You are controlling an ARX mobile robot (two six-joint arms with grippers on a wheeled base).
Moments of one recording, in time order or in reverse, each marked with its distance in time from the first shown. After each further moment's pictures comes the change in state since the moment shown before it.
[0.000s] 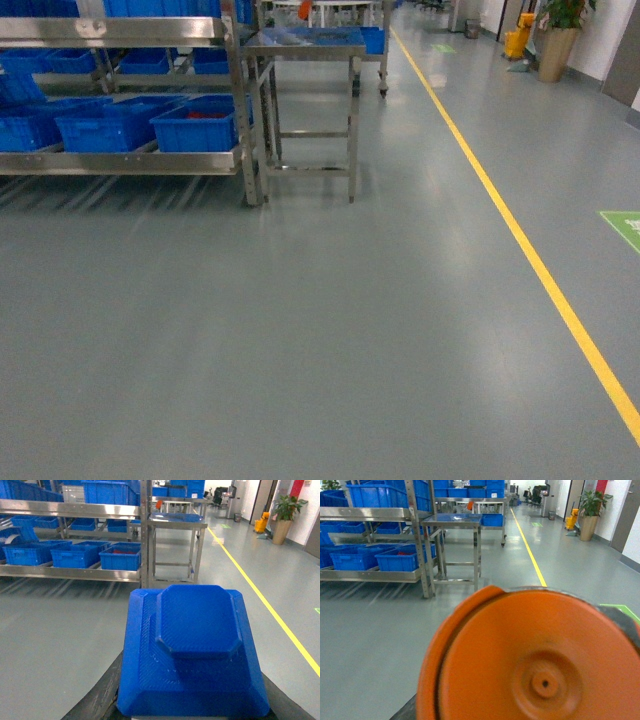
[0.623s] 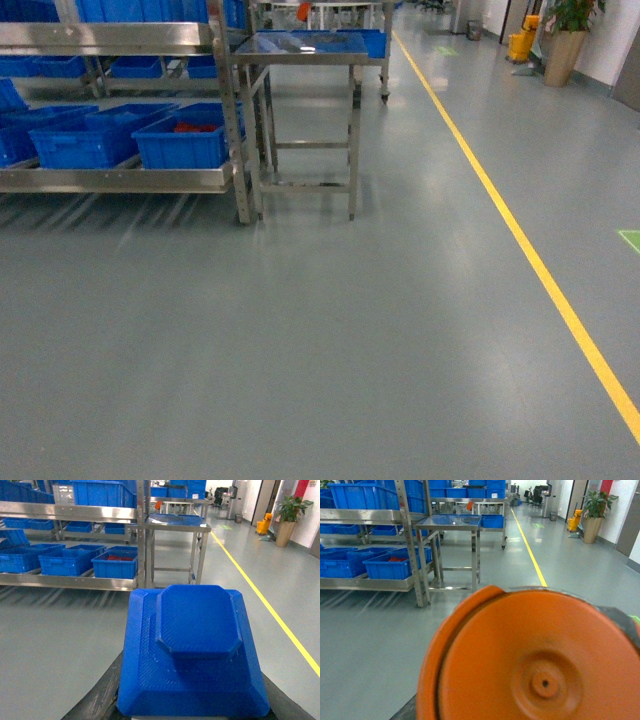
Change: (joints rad) left arm 0.000 0.000 0.000 0.000 0.000 0.000; right arm 0.000 0.000 0.000 0.000 0.000 0.000
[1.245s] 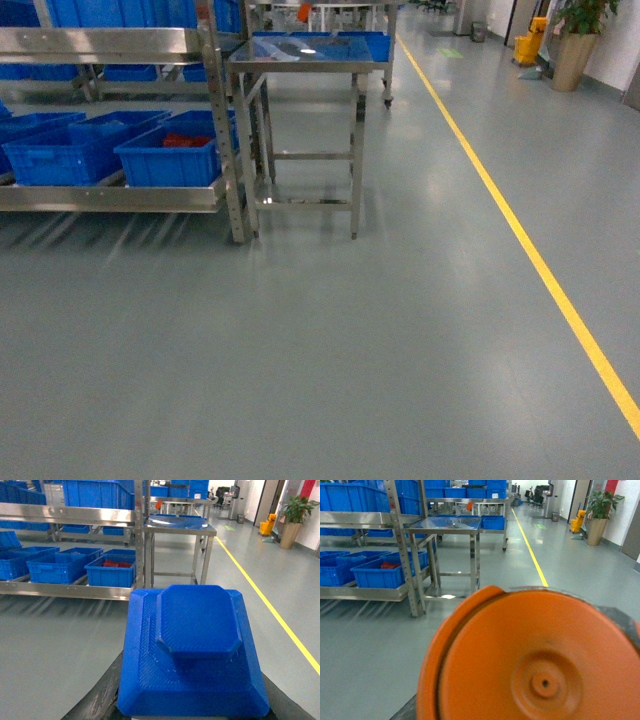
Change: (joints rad) left arm 0.000 0.000 0.000 -0.001 0.000 0.000; right arm 0.000 0.000 0.000 0.000 0.000 0.000
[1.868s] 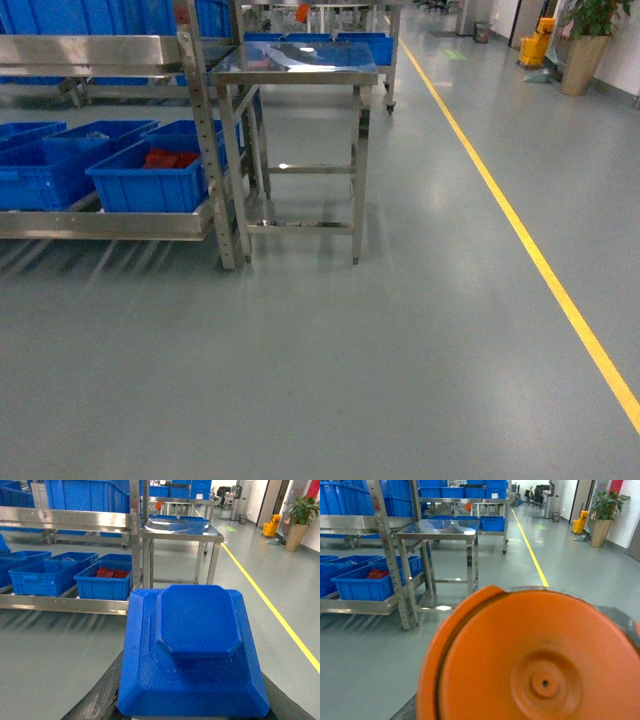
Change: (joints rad) left arm 0.000 0.000 0.000 -0.001 0.000 0.000; right arm 0.000 0.000 0.000 -0.002 0.000 0.000
